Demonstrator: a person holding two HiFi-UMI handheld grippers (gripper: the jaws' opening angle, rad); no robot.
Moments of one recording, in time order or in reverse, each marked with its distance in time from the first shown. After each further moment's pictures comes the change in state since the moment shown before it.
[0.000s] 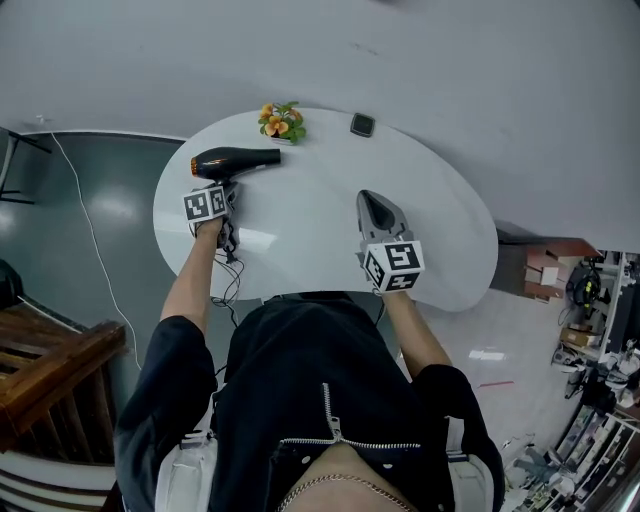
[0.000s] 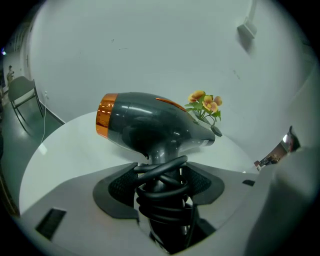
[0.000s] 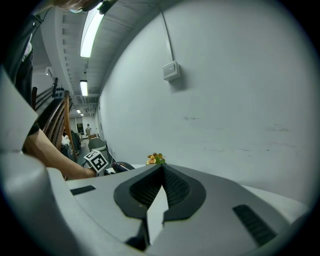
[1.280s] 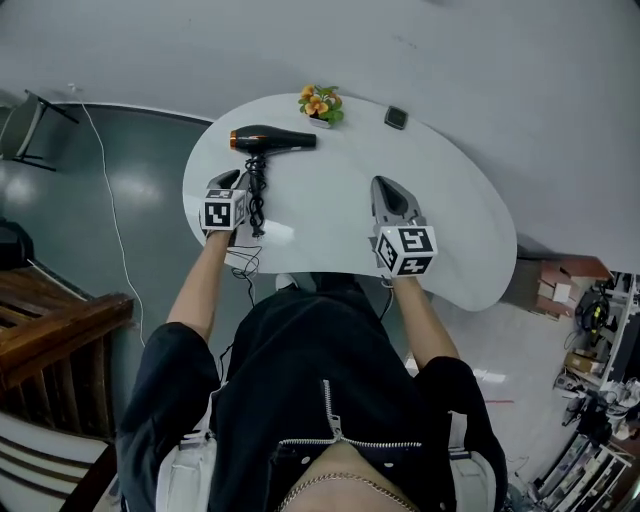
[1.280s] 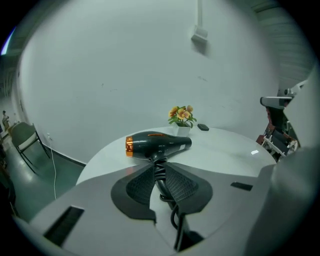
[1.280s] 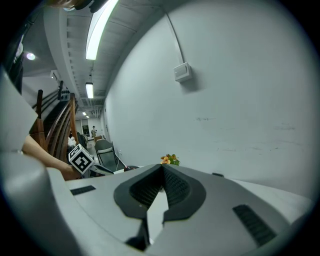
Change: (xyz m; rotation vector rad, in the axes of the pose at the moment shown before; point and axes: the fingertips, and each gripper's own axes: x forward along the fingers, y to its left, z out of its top) left arm -0.099 -0.012 -0.010 0.296 -0.170 0.073; right arm 0.000 0.044 -0.002 -0.002 -0.019 0.060
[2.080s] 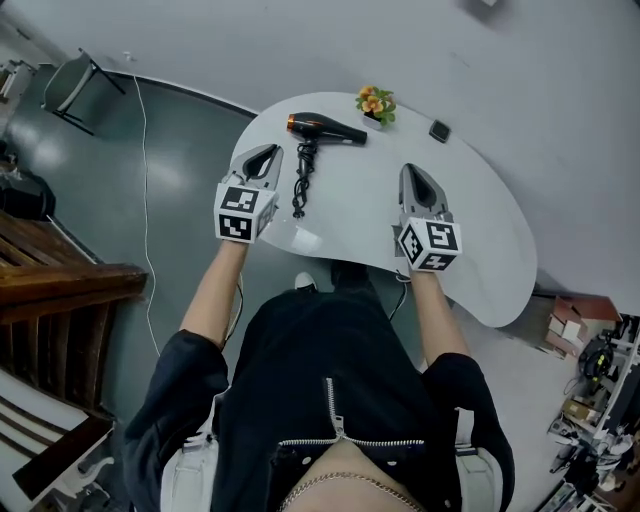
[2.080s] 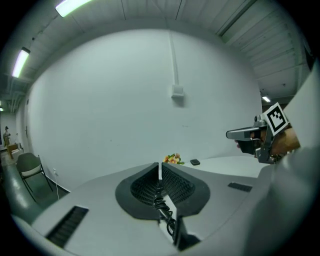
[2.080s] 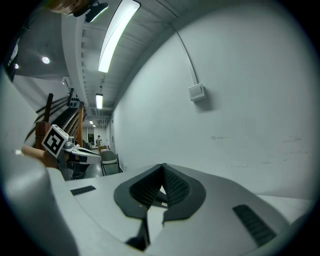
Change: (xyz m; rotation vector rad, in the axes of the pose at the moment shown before) left arm -0.177 -0.031 0.088 0.142 -0.408 0.031; right arm -0.012 0.066 0.046 -0.035 -0.172 0.048
